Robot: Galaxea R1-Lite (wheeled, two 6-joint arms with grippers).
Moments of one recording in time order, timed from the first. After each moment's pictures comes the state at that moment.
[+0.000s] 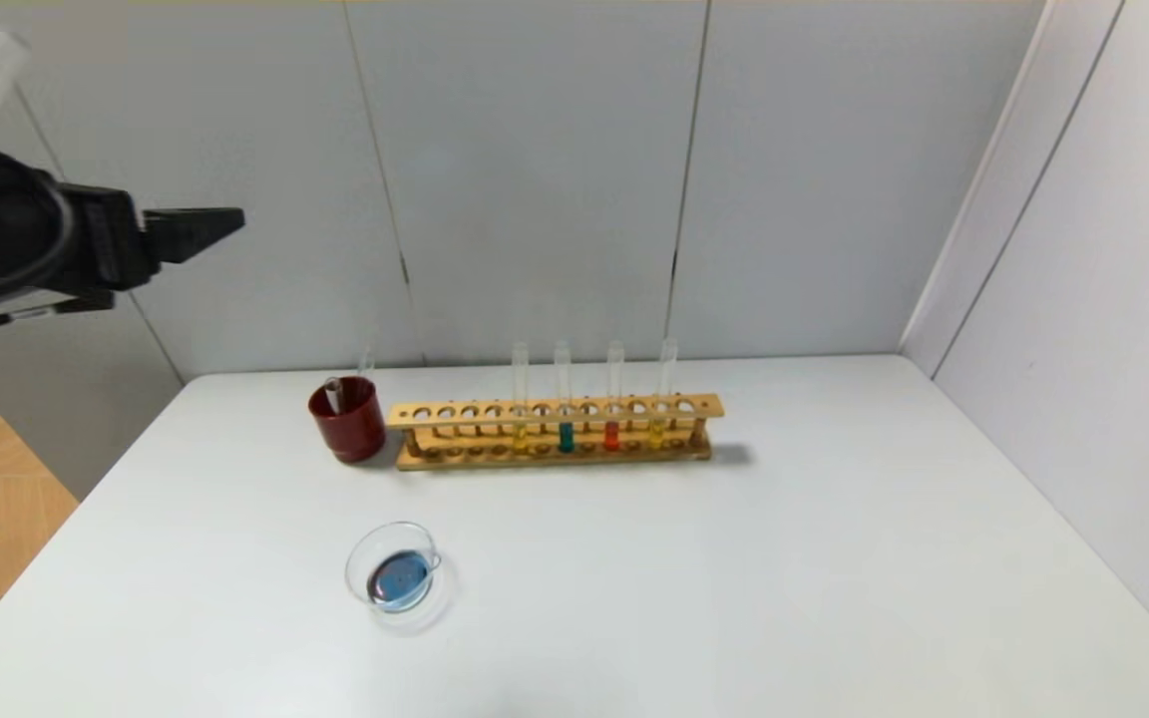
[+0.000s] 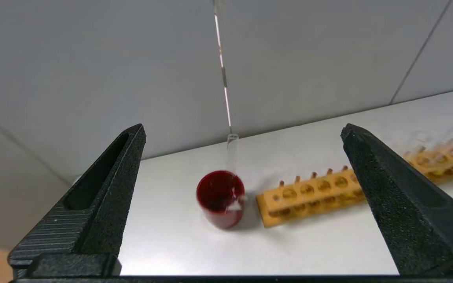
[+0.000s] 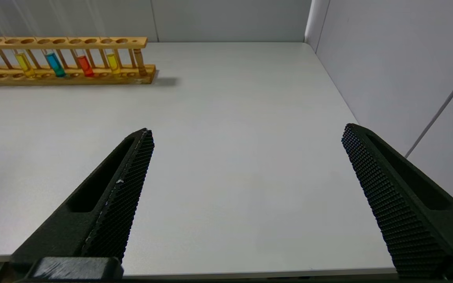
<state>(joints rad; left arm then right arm) -0.05 1.34 -1.05 -0.24 -0.09 0.10 0.00 0.00 0.00 0.00 0.00 0.00</state>
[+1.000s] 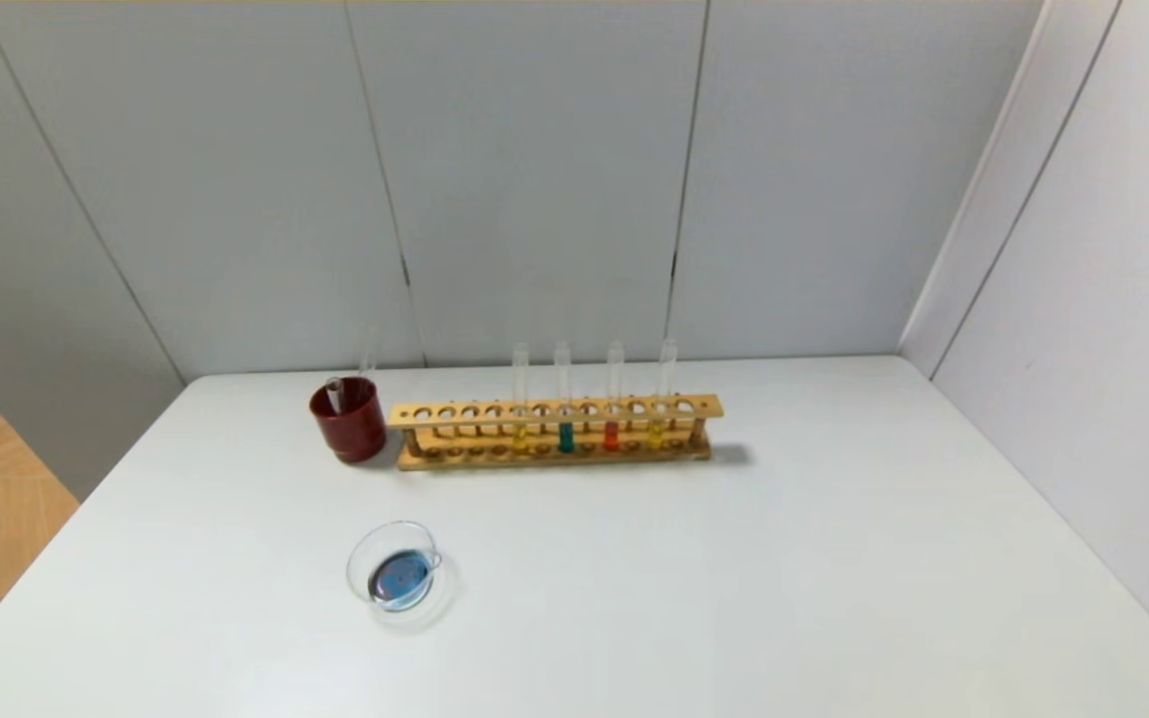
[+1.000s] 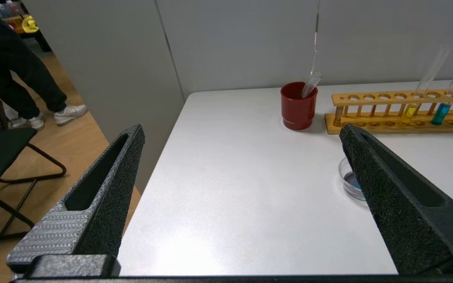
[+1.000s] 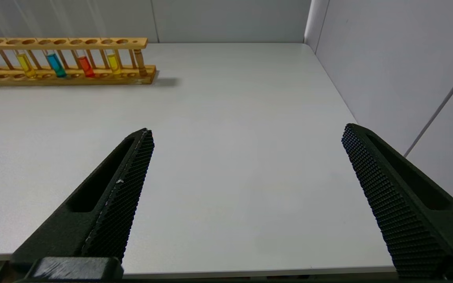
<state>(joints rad) -0.02 0.17 -0.45 0.18 0.21 0.11 0.00 0.00 0.00 0.00 0.00 0.00</state>
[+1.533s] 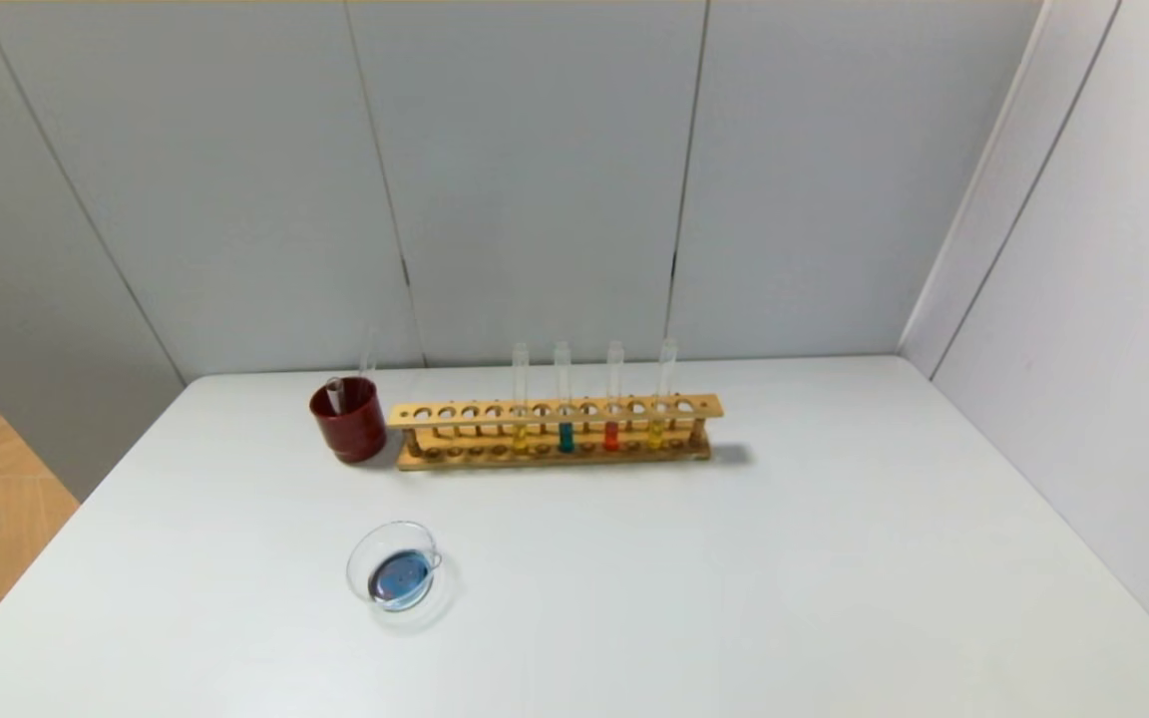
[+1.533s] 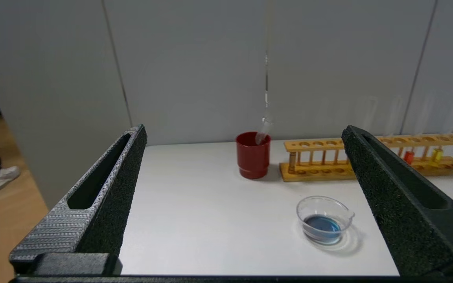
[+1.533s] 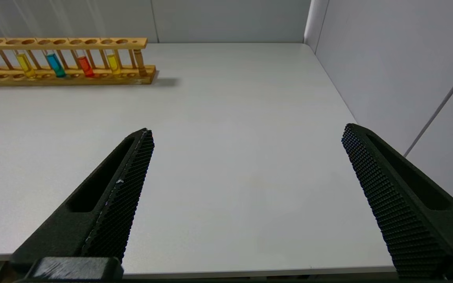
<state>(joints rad) 0.00 0.00 -0.02 -0.30 0.04 0.04 0.00 0.00 0.00 0.00 0.00 0.00</state>
